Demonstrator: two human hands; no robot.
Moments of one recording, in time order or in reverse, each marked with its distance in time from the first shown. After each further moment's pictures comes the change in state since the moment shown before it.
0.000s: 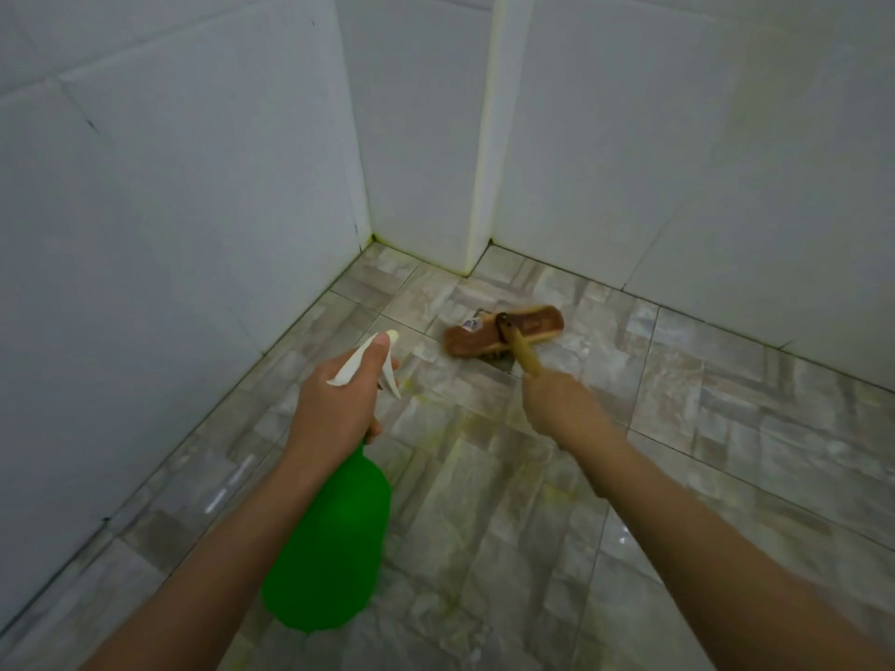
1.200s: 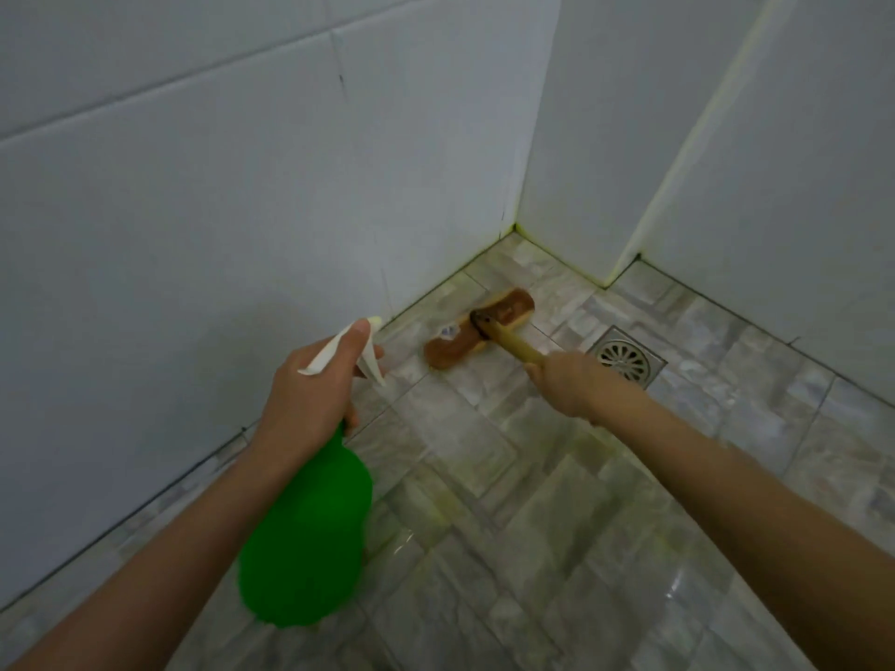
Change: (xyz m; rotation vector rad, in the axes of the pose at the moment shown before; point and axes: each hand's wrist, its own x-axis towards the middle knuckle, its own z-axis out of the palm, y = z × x) left_hand -0.011 -0.054 -0.115 -0.109 0.277 -0.051; right_hand 0.005 -0.126 -0.017 -0.193 -0.192 -0.369
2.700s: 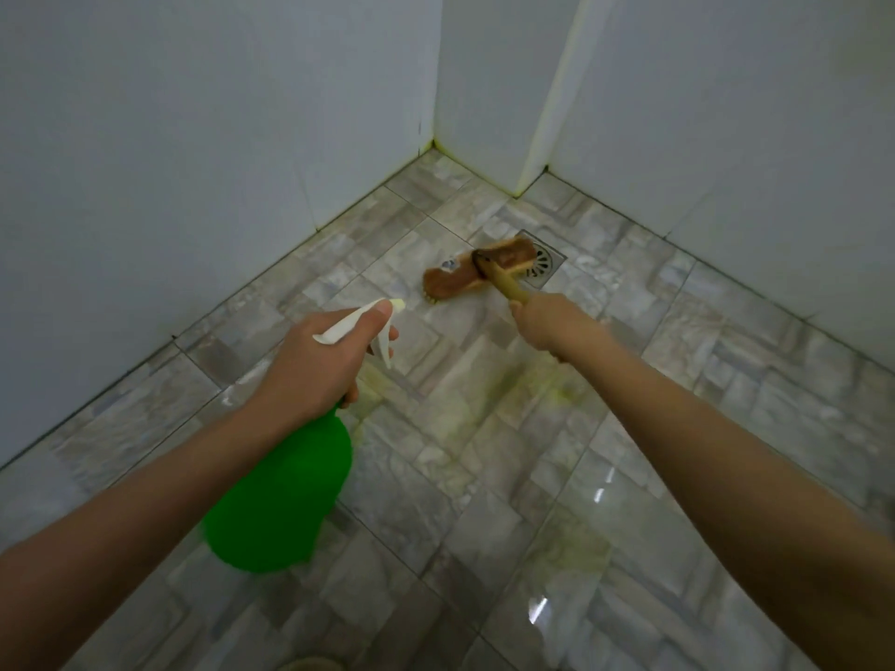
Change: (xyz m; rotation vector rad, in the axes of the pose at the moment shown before) left_hand -0.108 0.001 0.036 0.146 -0.296 0.026; right_hand -0.085 0.048 0.040 0.144 0.102 0.225
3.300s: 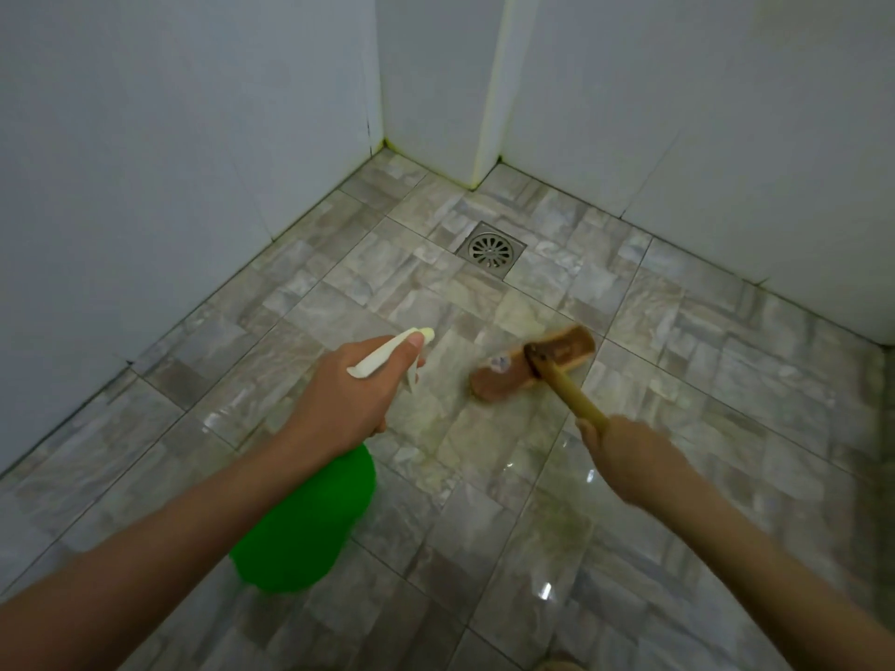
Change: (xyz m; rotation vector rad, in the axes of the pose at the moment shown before) left_hand -0.017 0.009 0.053 0.011 -0.122 0.098; right_hand -0.126 0.124 0.068 0.002 0.026 0.200
